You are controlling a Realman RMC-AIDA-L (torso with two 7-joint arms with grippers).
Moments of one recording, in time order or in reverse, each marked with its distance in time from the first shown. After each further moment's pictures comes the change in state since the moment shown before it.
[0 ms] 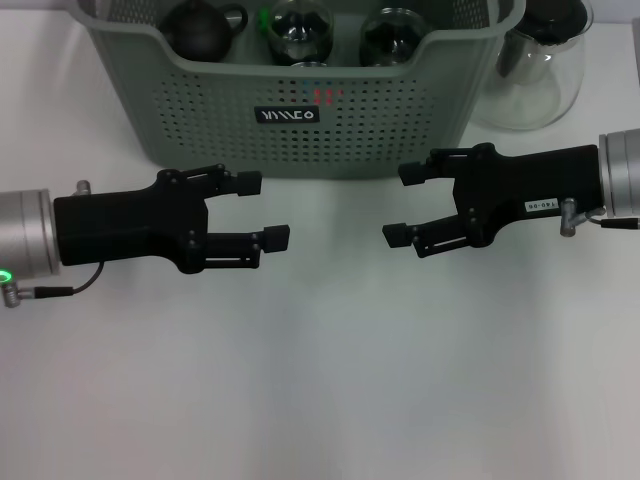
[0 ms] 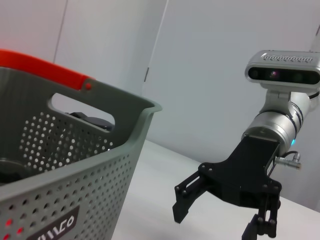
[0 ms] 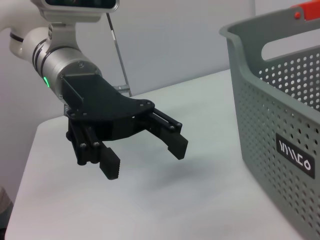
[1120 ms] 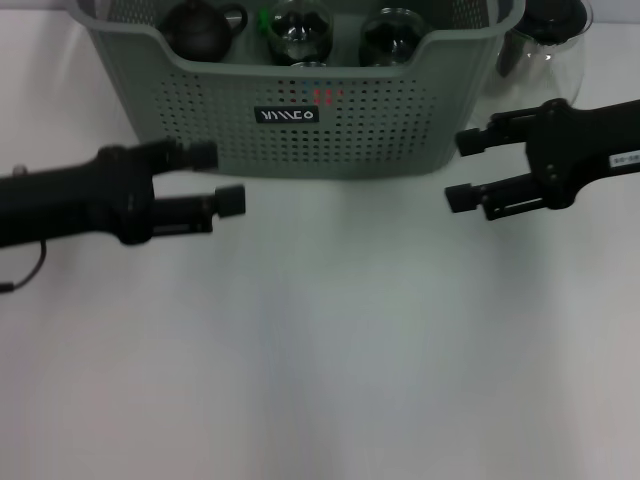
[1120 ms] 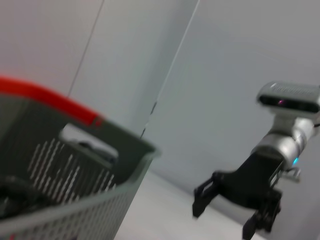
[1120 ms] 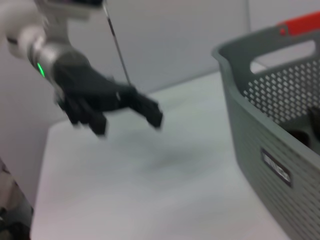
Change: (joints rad) left arm 0.086 -0.017 0.000 0.241 -0.119 0.132 -0.301; right arm -0.018 -0.042 0.042 -0.265 -0.030 -0.223 0.218
